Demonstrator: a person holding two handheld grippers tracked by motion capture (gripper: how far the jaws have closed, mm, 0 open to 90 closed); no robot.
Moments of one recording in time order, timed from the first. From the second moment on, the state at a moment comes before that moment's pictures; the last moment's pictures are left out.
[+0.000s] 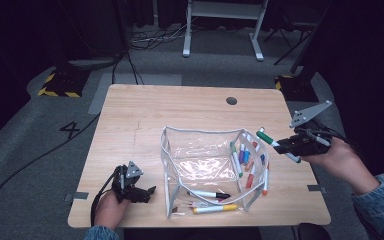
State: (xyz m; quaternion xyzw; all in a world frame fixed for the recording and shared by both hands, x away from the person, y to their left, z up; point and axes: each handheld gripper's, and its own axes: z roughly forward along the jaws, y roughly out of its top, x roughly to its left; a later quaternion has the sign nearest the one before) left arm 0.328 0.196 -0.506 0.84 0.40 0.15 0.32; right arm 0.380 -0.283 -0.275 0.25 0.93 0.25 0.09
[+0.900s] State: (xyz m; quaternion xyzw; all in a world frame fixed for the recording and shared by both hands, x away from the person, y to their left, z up) left arm 0.332 0.194 -0.506 0.84 0.41 0.15 0.32; right arm 0.371 -0.138 -0.287 0.12 0.97 0.20 0.02
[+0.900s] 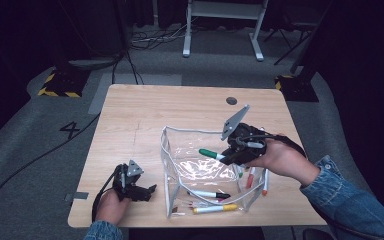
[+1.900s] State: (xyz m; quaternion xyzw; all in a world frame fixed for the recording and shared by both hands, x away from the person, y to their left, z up) left arm 0.332 0.194 -0.506 0.84 0.41 0.15 0.32; right arm 0.365 -0.069 -0.373 0.06 1.00 0.04 -0.03
